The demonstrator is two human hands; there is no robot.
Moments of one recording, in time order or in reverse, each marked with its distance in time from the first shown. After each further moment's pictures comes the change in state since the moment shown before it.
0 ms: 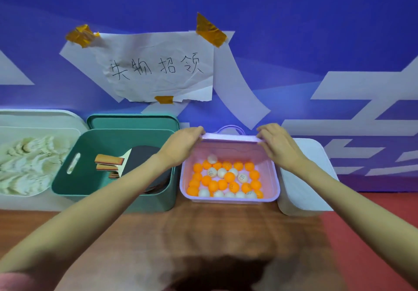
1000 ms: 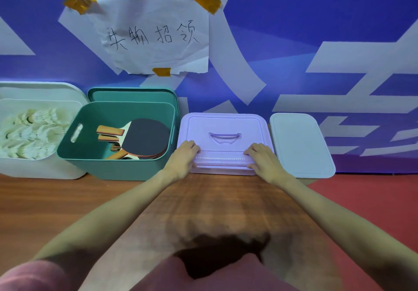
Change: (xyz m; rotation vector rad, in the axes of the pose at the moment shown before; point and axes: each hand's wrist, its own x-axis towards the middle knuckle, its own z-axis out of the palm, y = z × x) left_hand -0.094 0.049 0.080 -0.061 -0.215 -0.254; right_hand -0.104 -0.052 0.056 0.128 -0.320 0.164
